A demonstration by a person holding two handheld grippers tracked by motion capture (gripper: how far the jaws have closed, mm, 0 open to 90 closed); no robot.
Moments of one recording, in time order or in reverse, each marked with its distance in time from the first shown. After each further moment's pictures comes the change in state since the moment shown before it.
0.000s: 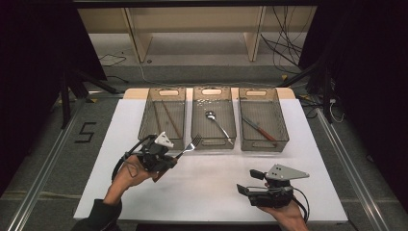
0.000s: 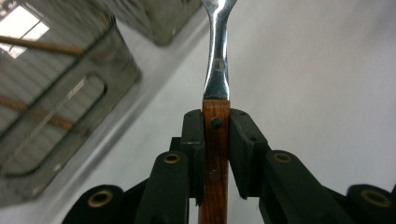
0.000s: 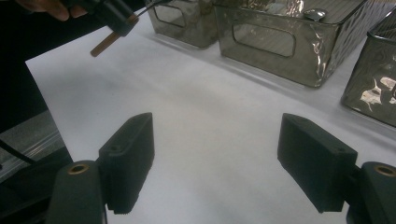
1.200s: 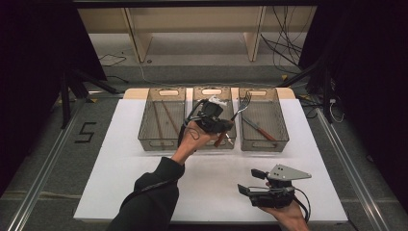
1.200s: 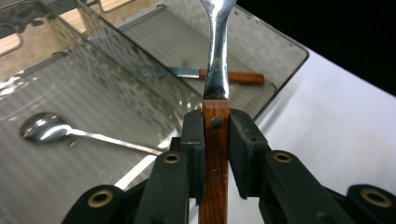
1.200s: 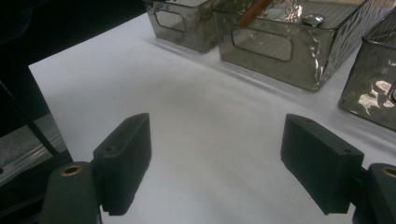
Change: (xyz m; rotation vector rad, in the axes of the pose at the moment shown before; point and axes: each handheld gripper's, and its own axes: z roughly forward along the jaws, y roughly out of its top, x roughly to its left) left arm -0.018 0.165 0.069 -0.277 -0.103 -0.120; right arm -0.002 -0.001 -0.003 -0.019 0.004 0.002
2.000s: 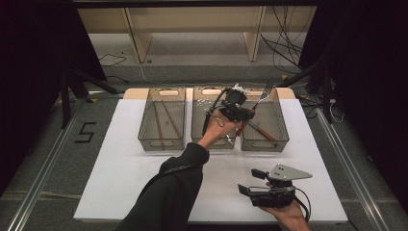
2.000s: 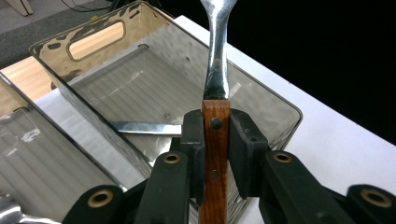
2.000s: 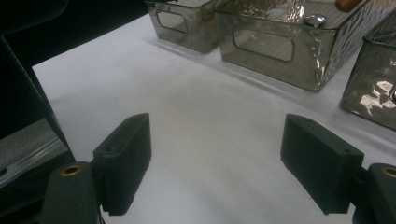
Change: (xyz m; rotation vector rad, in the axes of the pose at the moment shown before) left arm -0.016 0.049 0.046 -0.036 -0.017 0.002; right arm -0.001 0.000 -0.001 -0.002 0.012 0.003
